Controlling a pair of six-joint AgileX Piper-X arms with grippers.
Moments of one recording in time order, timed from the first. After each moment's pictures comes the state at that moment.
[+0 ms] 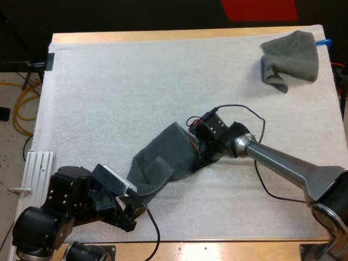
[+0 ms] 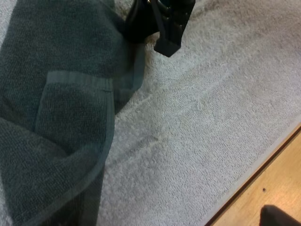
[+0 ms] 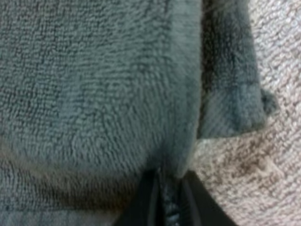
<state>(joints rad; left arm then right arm) -0.30 0.60 -0.80 1.33 0.45 -1.62 0.74 1.84 -1.11 0.63 -0.14 -1.93</state>
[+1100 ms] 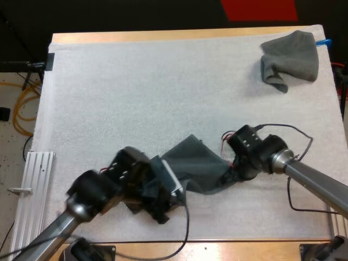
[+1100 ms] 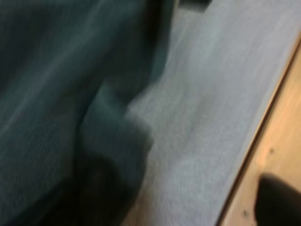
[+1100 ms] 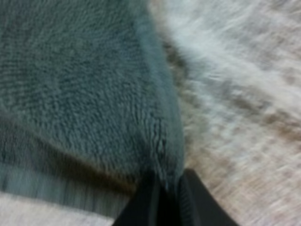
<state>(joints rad) -0.70 0.96 -0.80 1.05 0.33 -1.56 0.64 1.52 -0.86 0.83 -0.09 -1.70</state>
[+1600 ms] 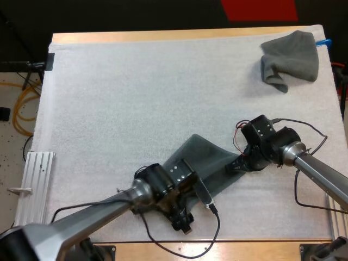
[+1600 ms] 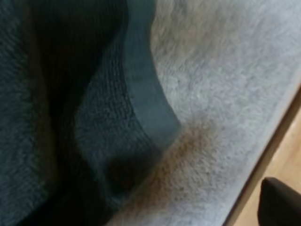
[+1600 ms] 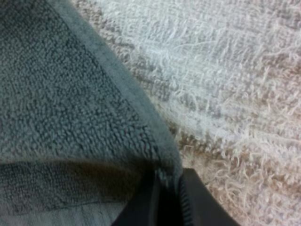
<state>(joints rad) -0.93 1.40 -0.80 1.00 0.21 -1.67 0.53 1.52 -0.86 0.81 -0.09 -1.68</state>
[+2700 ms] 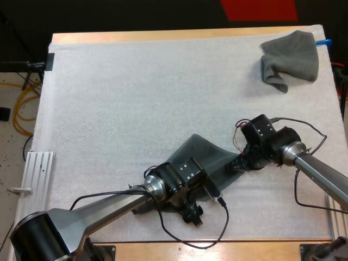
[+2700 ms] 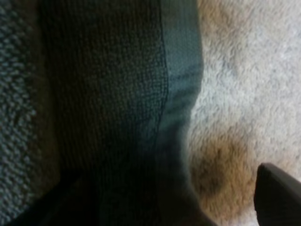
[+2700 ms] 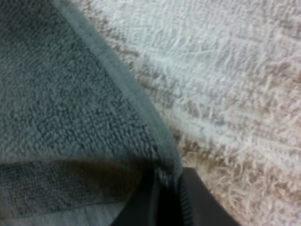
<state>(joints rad) -0.93 1.52 -0.80 0.82 0.19 -1.73 0.53 1.52 -0.86 0.79 -0.10 -1.68</state>
